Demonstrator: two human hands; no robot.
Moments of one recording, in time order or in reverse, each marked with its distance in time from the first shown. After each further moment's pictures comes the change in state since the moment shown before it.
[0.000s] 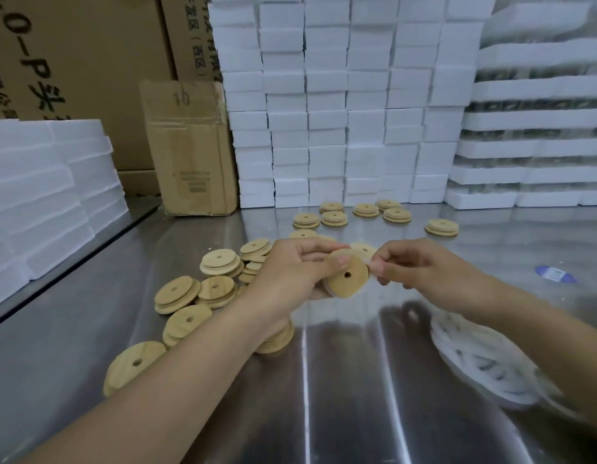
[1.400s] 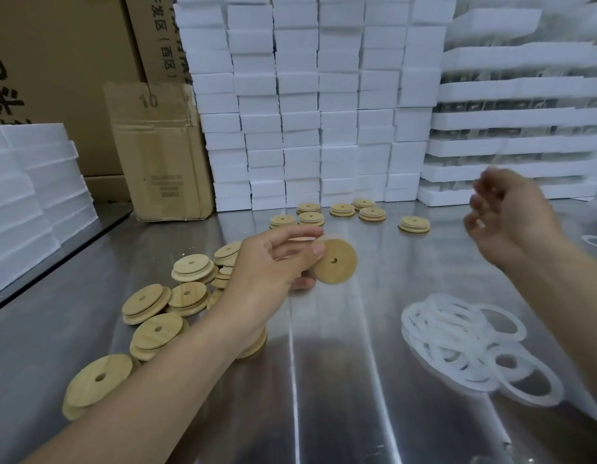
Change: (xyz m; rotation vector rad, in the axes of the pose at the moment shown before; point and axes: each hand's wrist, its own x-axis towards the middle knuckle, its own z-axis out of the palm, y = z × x) left_hand -0.008 0.003 0.009 -0.018 0.079 0.168; right_hand -0.013 -0.007 -0.091 0.912 0.956 0.239
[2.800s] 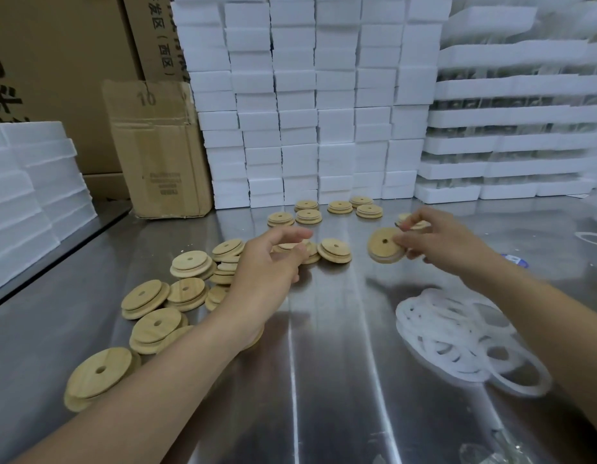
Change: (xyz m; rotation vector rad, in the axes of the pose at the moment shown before) left_hand 0.003 -0.009 0.005 0.218 0.127 0.012; right_hand 0.009 0.052 -0.004 -0.997 -0.416 -0.185
